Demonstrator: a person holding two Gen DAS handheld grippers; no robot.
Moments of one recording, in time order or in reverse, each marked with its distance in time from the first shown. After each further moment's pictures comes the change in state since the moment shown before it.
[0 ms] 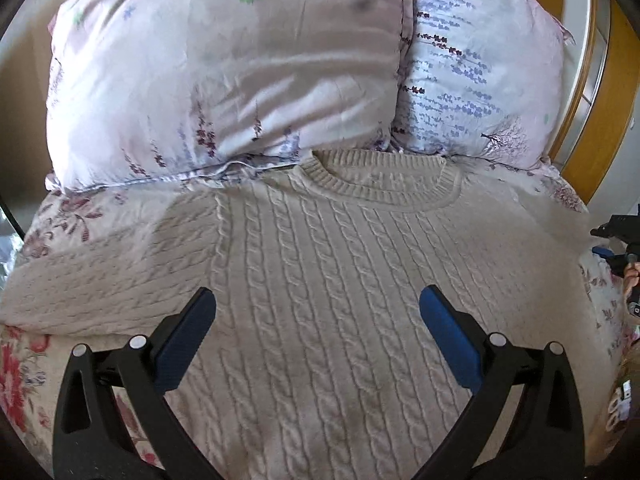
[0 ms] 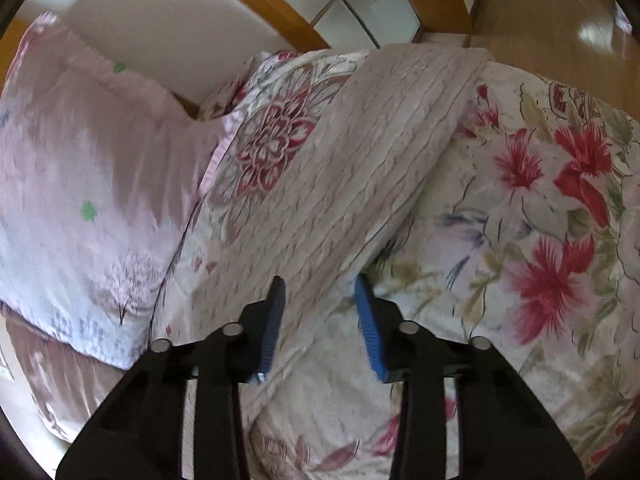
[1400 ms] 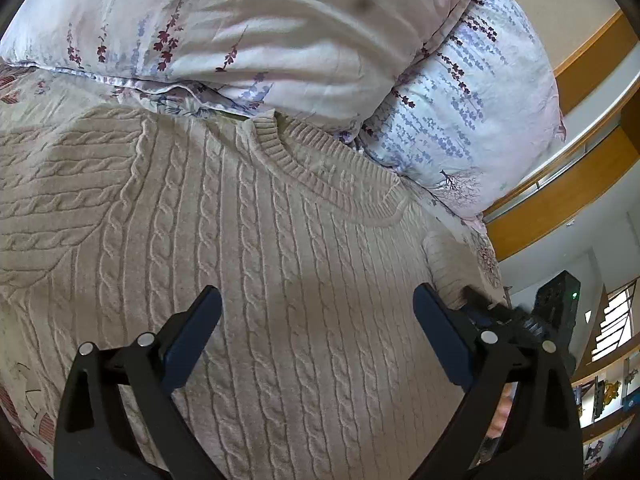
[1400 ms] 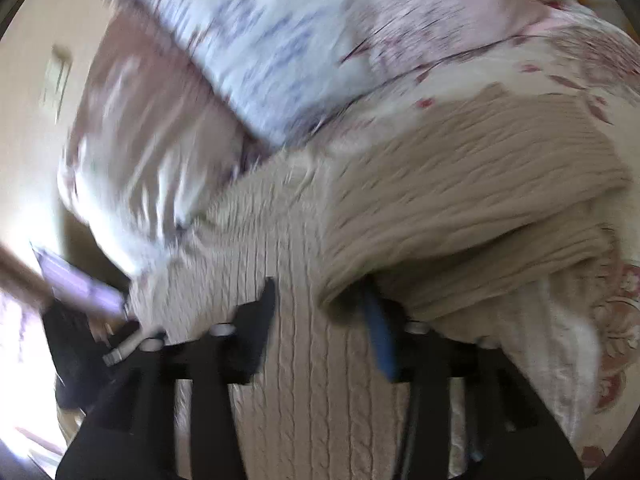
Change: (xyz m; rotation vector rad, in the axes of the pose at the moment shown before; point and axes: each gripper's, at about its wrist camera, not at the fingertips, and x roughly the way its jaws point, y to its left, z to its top) left arm 0.046 0.025 0.007 -0.355 0.110 -0.392; right arm 0.028 0.155 -0.192 -0.608 0.278 0.328
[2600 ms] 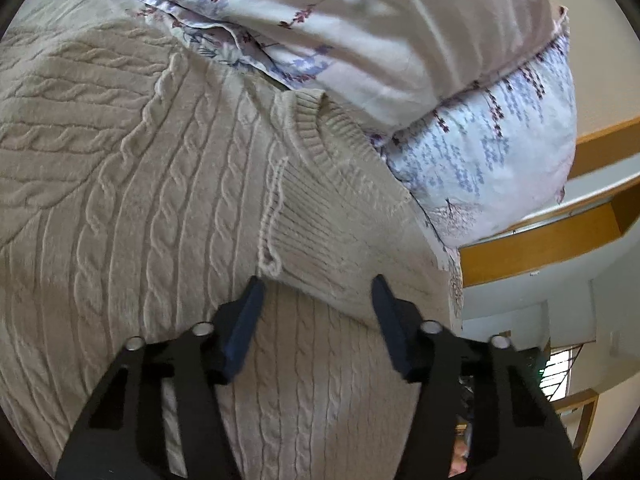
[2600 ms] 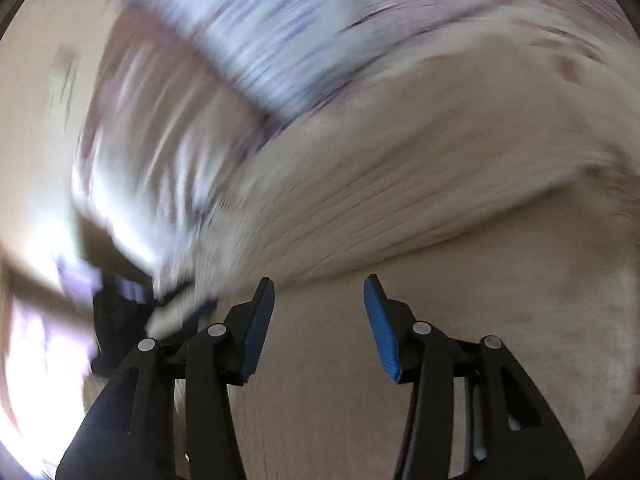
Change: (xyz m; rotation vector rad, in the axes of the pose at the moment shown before) left arm 0.025 0.045 0.011 -0.268 0.066 -0.140; right arm -0.019 -0.008 -0.016 0.149 0.026 0.033
